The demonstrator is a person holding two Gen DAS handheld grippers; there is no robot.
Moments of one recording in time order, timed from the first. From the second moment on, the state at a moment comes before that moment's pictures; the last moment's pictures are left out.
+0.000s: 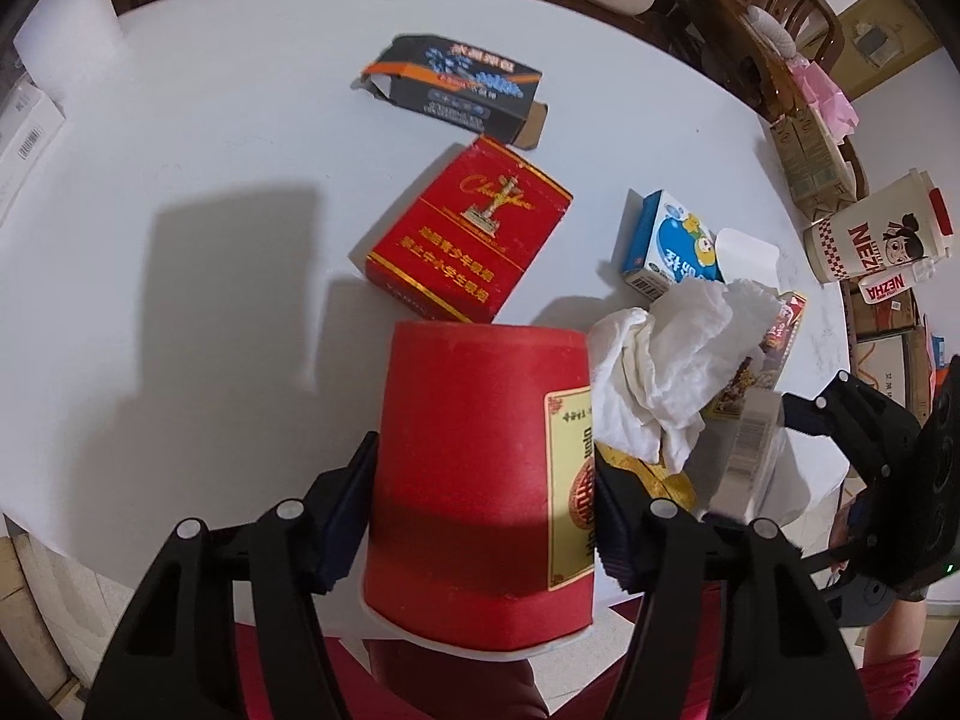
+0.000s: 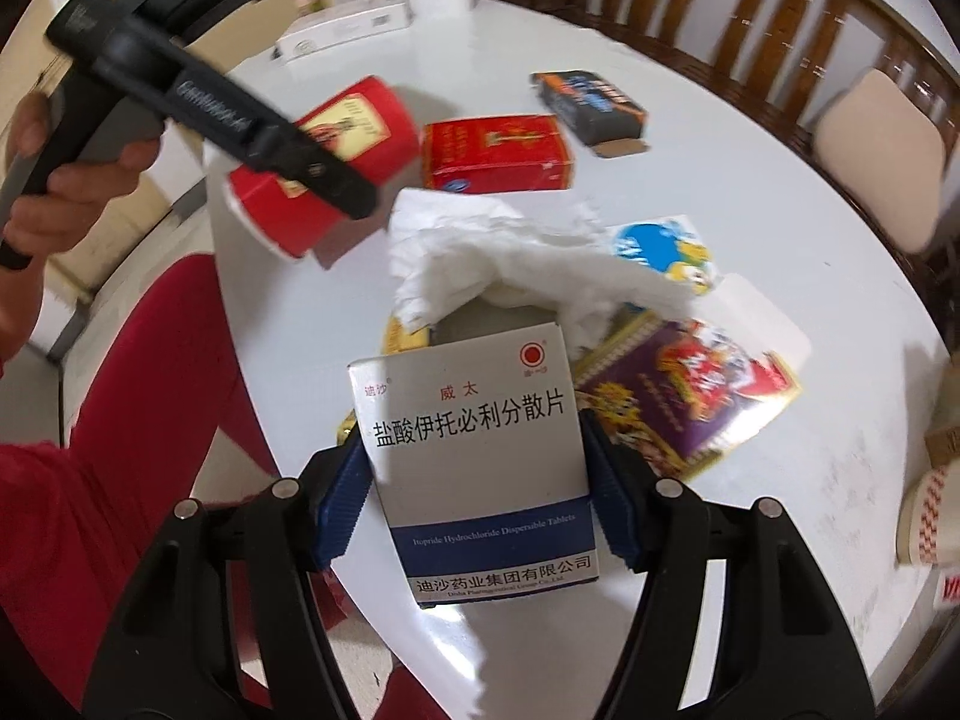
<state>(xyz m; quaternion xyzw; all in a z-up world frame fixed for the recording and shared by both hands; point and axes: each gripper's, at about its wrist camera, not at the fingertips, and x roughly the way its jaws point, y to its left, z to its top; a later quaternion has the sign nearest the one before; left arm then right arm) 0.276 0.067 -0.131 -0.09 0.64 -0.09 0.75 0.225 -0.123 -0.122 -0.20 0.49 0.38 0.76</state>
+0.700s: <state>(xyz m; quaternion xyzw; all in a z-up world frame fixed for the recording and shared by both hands) 0.203 0.055 -0.076 -0.02 0.57 -0.13 0.81 0.177 -0.113 -0.038 -0.17 0.44 0.22 0.86</state>
